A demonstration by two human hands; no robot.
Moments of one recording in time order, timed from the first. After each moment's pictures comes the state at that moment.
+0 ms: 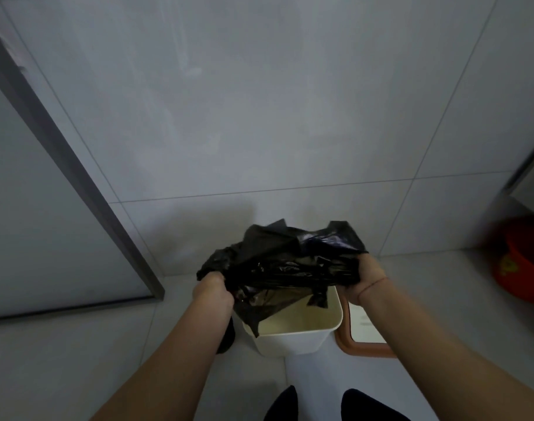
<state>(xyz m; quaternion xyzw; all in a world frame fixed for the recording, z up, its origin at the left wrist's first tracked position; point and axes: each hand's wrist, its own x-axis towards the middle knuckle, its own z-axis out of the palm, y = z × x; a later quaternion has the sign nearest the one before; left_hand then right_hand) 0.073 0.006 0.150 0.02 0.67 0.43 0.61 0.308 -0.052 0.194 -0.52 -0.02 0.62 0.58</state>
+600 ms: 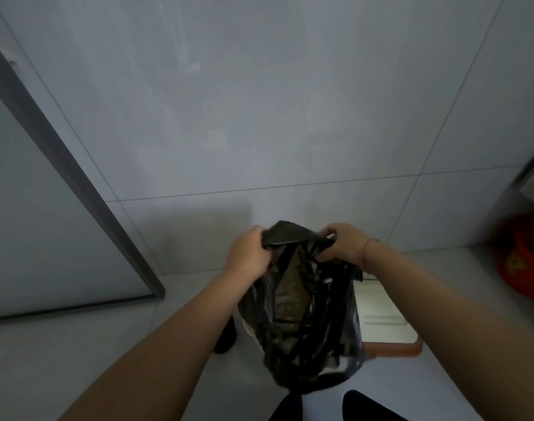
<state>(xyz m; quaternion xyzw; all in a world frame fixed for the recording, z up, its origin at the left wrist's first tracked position) 0.117 0.013 0.194 0.72 0.63 0.20 0.21 0.315 -0.006 0.209 -0.71 -0.53 0.41 0.21</state>
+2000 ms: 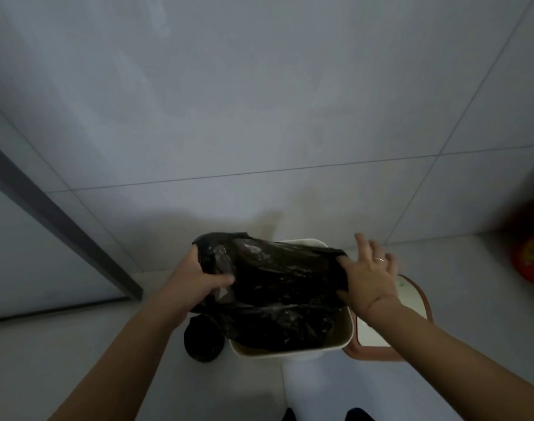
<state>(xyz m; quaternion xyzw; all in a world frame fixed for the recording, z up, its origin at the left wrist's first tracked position) 0.044 0.041 0.130 0.54 0.62 0.27 0.49 0.334 -0.019 0.106 -0.78 -0.62 0.05 -0.04</state>
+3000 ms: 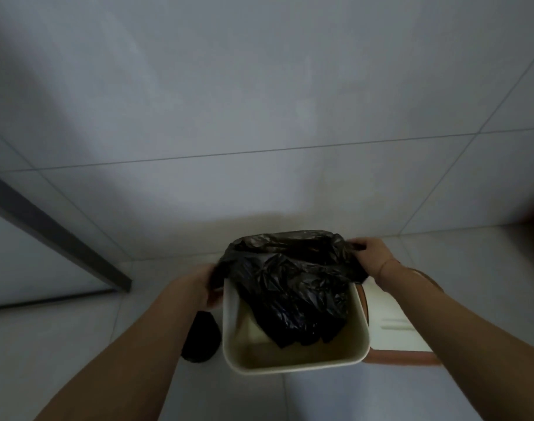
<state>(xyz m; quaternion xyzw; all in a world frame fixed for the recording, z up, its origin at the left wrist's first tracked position) 0.074 0.103 0.022 0.19 0.69 0.18 0.67 0.376 0.068 0.026 -0.78 -0.38 0.40 0.30</state>
